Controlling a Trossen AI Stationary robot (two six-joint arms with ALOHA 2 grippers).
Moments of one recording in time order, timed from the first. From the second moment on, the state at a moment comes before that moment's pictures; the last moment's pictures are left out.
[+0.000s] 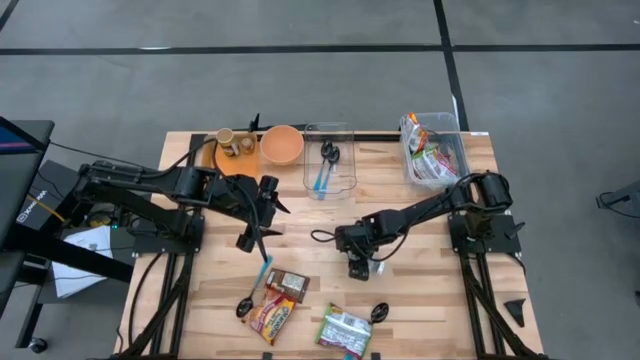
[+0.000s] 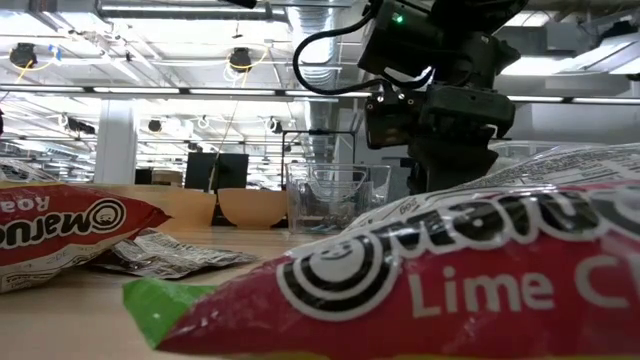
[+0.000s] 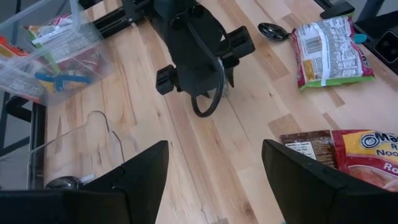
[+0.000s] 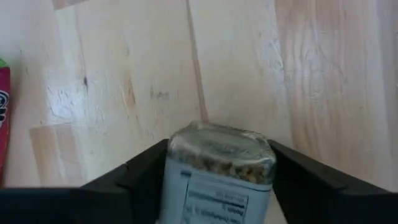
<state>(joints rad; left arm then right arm) -0.14 1.21 1.21 -0.72 -0.05 0.36 0.17 1.85 1.08 -0.47 -0.12 0.37</state>
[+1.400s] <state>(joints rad) -0.10 1.21 0.51 0.70 -0.11 0.44 0.34 1.30 0.88 0.62 0.47 -0.42</state>
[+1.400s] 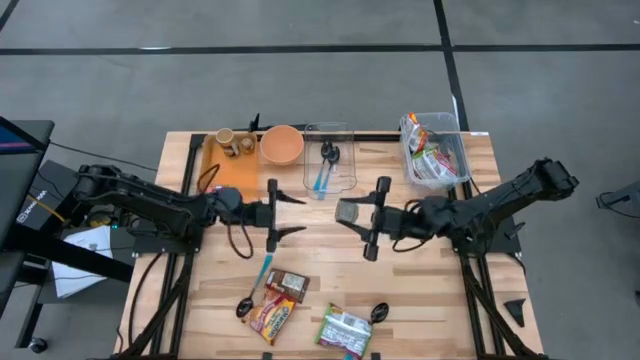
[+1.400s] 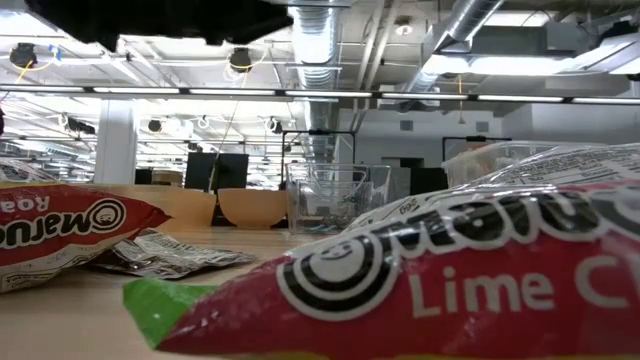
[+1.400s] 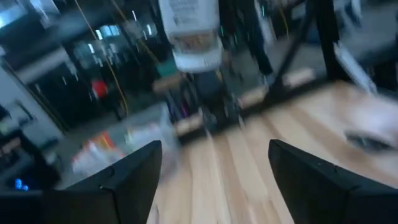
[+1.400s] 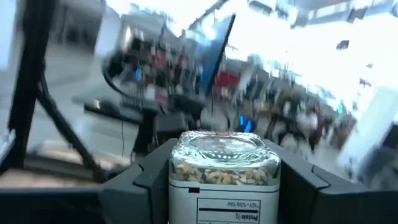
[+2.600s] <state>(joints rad) 0.08 1.81 1.00 1.29 0.73 -0.04 0.30 1.29 0.83 0.85 -0.09 -0.52</state>
